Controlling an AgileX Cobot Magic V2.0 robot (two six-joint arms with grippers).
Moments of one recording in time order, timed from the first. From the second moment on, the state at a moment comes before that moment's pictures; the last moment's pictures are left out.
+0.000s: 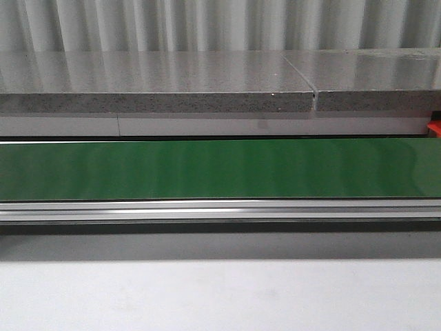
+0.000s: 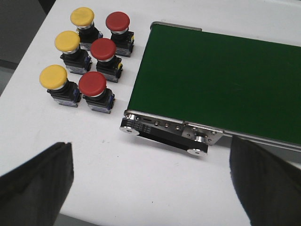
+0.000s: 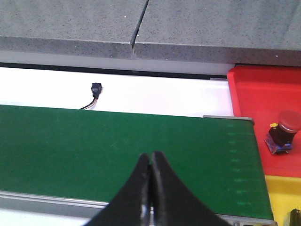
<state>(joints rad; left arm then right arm) -0.19 0.76 -0.81 0.41 0.98 -0.50 -0.08 0.62 -0.60 0.32 0.46 -0.30</state>
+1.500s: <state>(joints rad) 0.35 1.51 -0.91 0.10 0.63 -0.25 -0.08 0.62 -0.60 0.32 0.46 -0.30</state>
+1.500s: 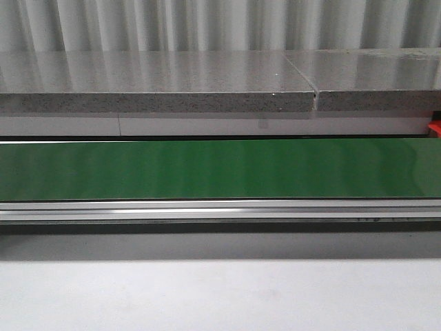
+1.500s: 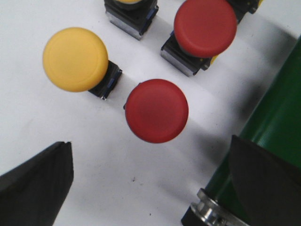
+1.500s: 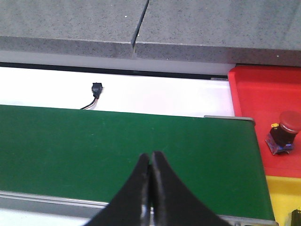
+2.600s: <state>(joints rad) 0.35 1.62 -0.92 0.10 0.49 -0.25 -0.08 0.62 -0.60 0.32 0.46 -0.30</state>
